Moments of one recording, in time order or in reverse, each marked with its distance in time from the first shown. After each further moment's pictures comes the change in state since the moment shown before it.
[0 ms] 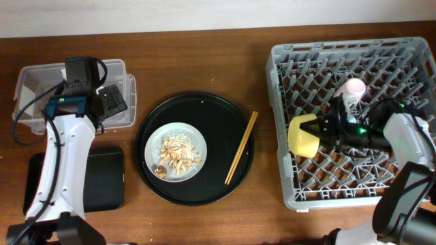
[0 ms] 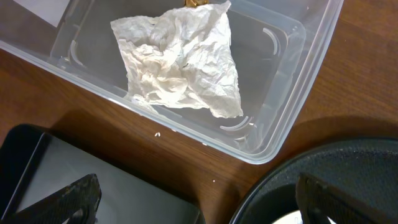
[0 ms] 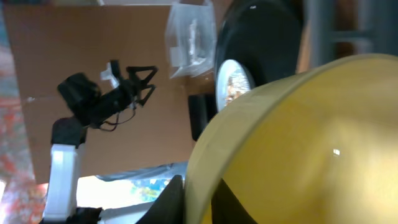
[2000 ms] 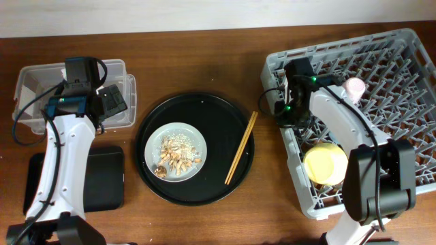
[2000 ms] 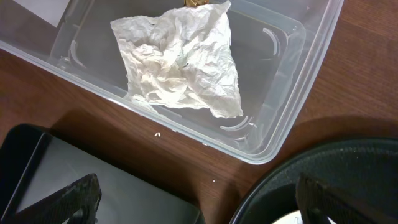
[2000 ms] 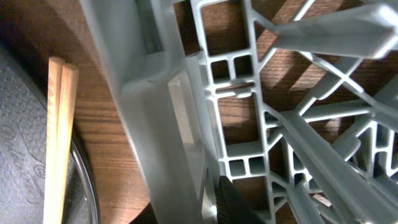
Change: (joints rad) left arm 0.000 0.000 0.000 0.000 0.000 0.000; right arm 0.571 0.171 0.267 0.317 1.192 0.512
